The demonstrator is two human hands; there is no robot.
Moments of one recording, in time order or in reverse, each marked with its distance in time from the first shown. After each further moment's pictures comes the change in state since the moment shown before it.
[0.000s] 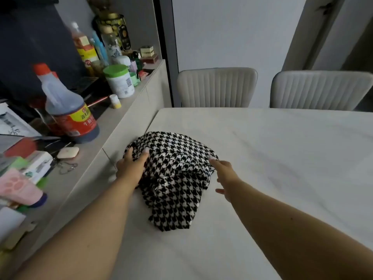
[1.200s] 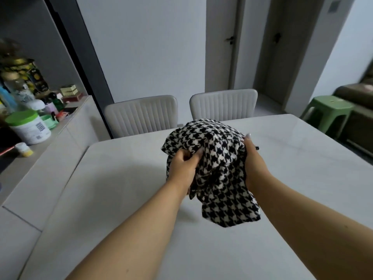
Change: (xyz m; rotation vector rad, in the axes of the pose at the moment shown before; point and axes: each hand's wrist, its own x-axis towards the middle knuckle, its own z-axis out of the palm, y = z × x) left_hand -0.228 0.186 0.205 -0.469 -0.616 0.363; right_hand -0.109 -0.040 -0.274 0.531 0.294 -0.231
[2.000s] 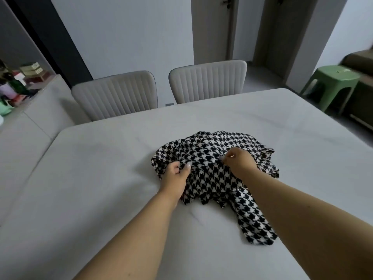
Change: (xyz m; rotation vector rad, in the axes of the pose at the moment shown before) left_hand 0.016 -0.095 0.091 0.239 0.016 -0.282; right_hand 0.109 0.041 -0.111 -0.986 0.025 -0.102
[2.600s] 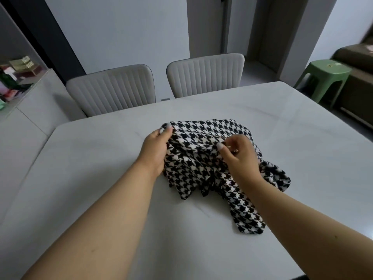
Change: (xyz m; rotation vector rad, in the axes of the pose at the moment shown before) left_hand -0.004 0.069 -0.056 -0.381 -0.094 0.147; right_hand -0.068 -0.022 0.013 0.223 0.351 -0.386
